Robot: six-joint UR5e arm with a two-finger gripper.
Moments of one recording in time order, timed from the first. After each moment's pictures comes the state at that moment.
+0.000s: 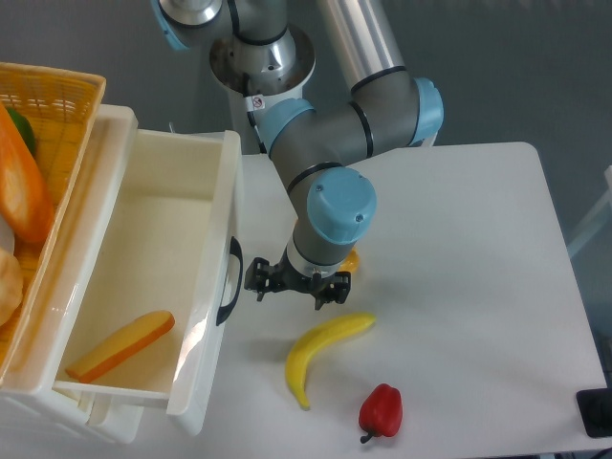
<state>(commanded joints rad) 2.42 -2.00 -1.56 -1.23 1.35 0.46</state>
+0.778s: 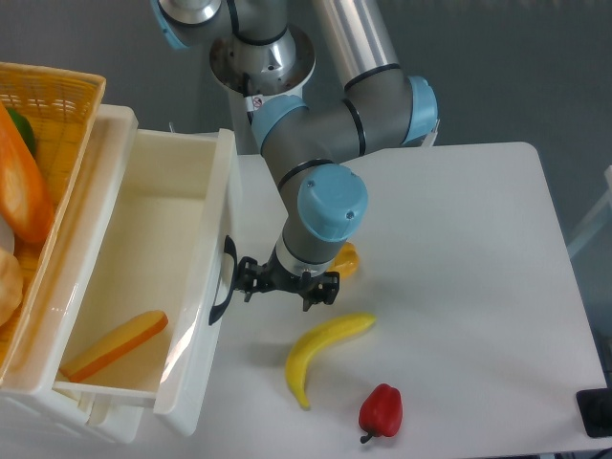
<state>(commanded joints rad) 2.39 -1.98 -1.56 -1.23 1.31 0.46</state>
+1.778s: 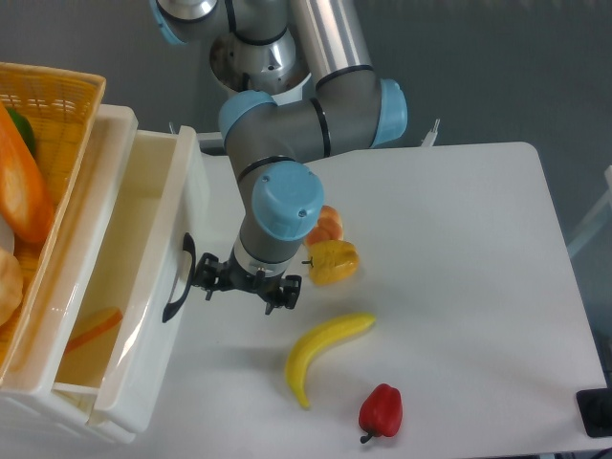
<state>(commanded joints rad) 2.30 -1.97 -1.56 -1.23 1.29 0.46</state>
